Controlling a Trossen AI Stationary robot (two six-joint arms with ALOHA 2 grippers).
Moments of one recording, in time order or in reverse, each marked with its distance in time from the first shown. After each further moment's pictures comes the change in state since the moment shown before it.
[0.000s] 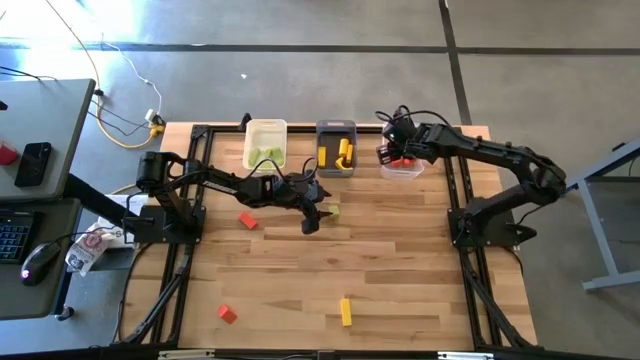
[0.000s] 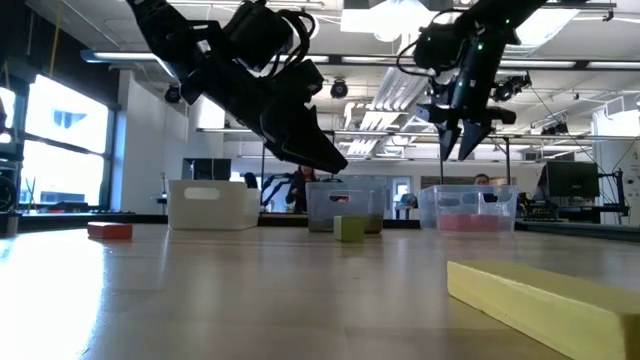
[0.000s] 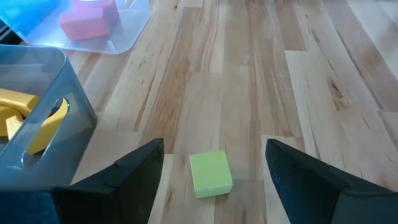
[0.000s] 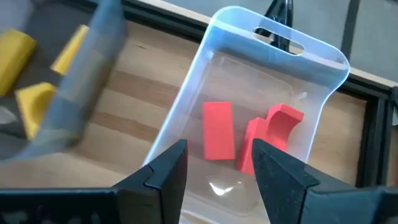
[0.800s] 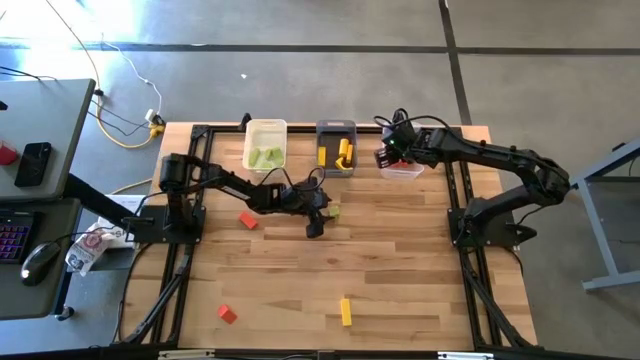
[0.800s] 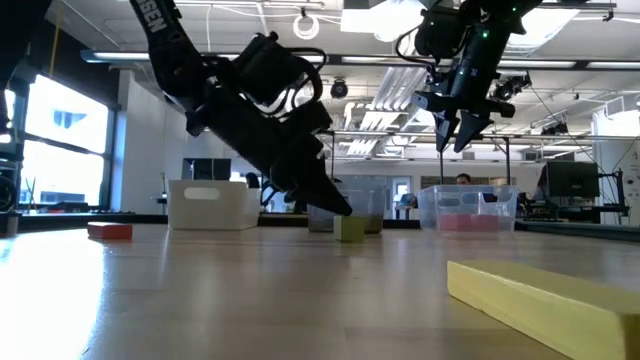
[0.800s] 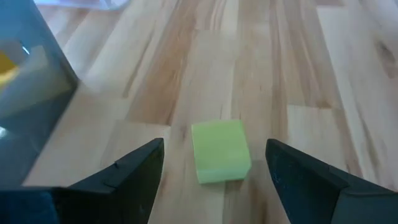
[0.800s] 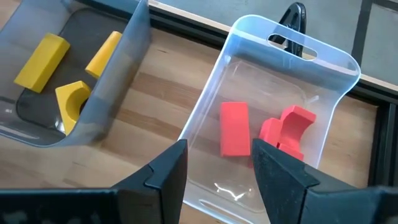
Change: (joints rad) left arm -0.017 0.168 0.001 0.112 -0.054 -0.019; right arm 0.076 -0.037 0.000 0.001 0.022 0.035
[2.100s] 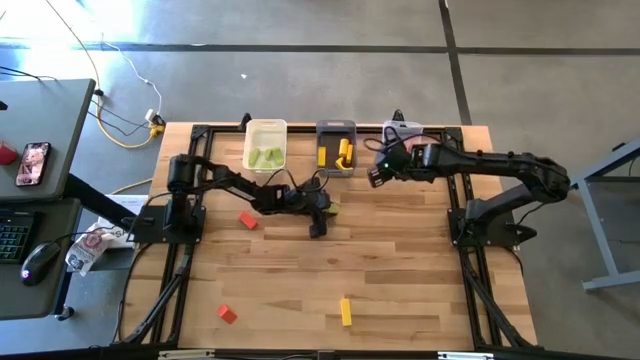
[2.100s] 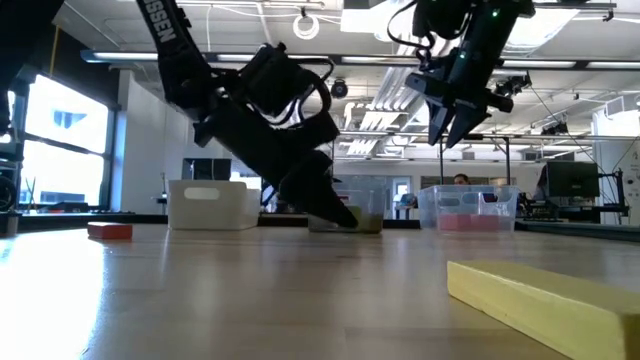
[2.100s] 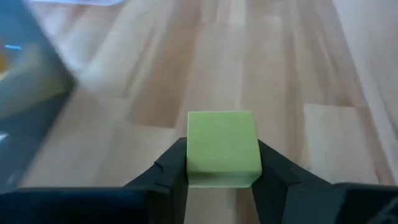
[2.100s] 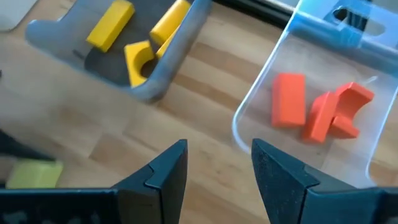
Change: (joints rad) left arm 0.010 0.066 0.031 0.025 -0.022 0.023; right arm 0.210 0.000 0.000 -0.023 -0.004 0.118
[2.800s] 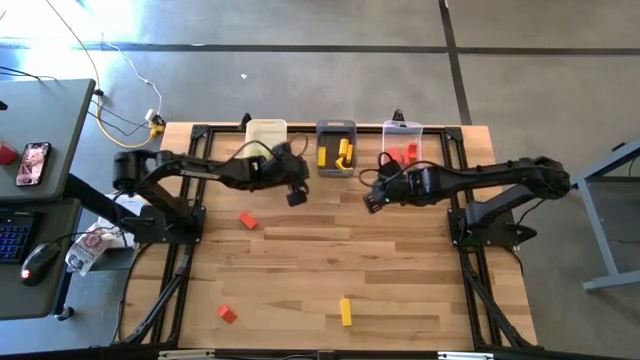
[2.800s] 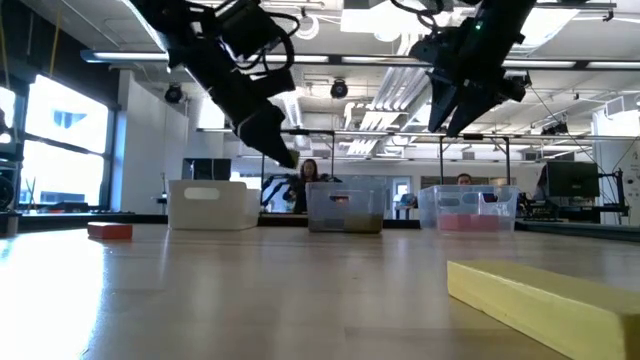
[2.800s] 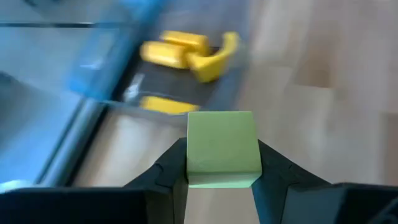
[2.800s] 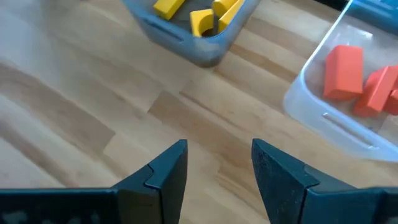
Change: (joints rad) left arm 0.139 -0.421 -0.004 -0.532 -0.234 0.141; right arm 0.274 0.001 0.000 -0.026 0.059 0.183
